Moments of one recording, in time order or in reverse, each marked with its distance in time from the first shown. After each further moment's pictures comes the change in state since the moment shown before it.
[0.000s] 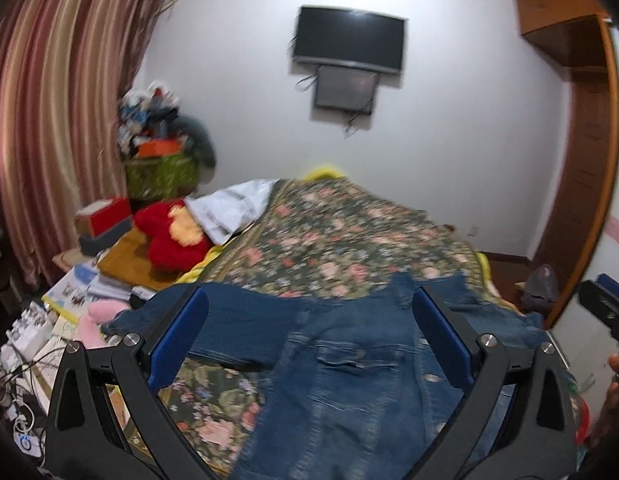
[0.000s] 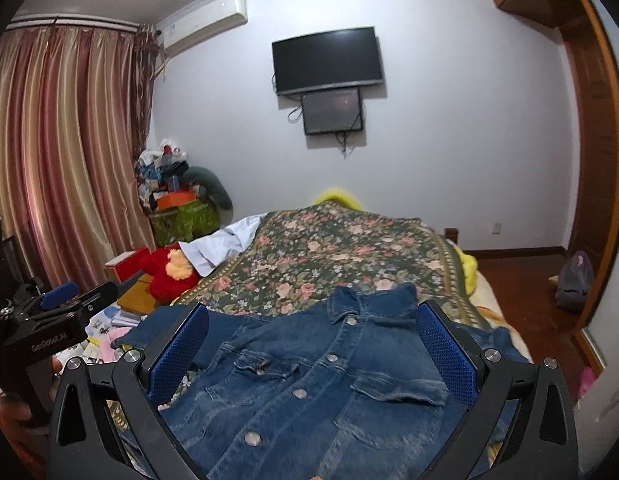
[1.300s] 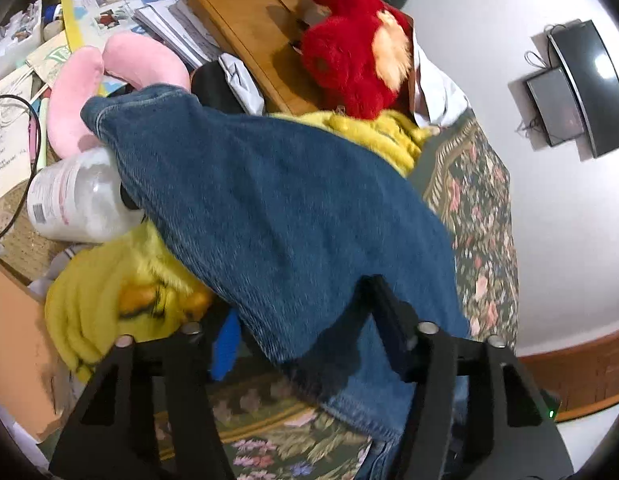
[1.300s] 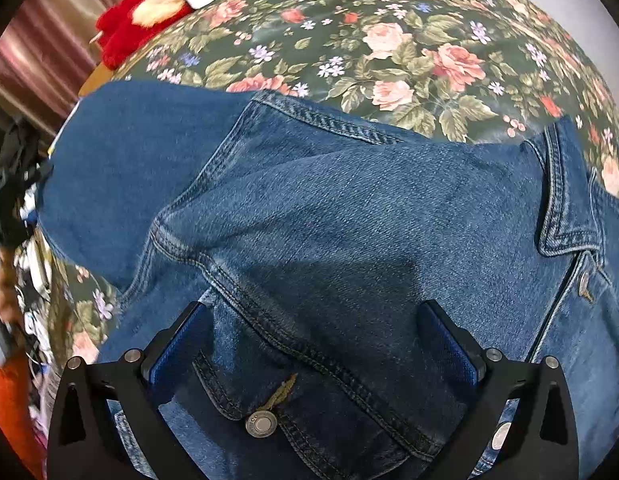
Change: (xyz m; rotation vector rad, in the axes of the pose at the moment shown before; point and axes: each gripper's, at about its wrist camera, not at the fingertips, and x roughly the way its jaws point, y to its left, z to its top) left arm 0.246 0.288 -0.115 -0.842 0.492 0.068; right arm 0.390 0.088 -0.125 -0.240 0.980 0.172
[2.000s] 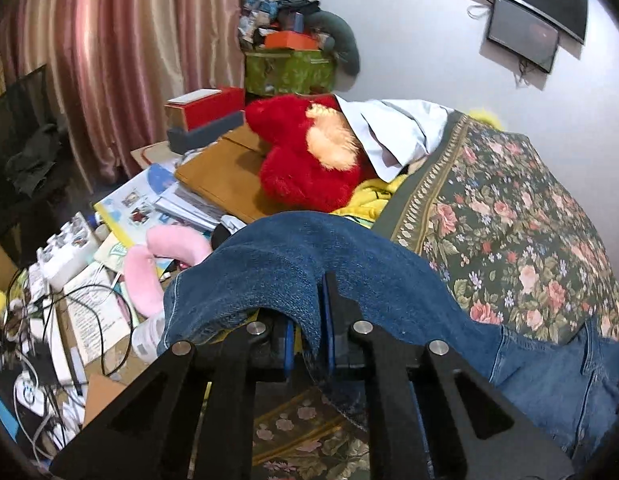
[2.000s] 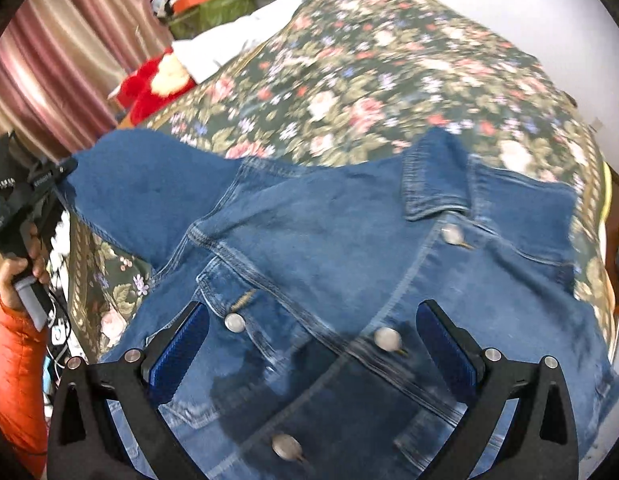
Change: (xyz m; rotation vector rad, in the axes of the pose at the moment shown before) left arm -0.056 -0.137 -0.031 0.450 -0.361 0.372; right arm -0.126 -0.078 -0.063 0.111 -0.204 0.062
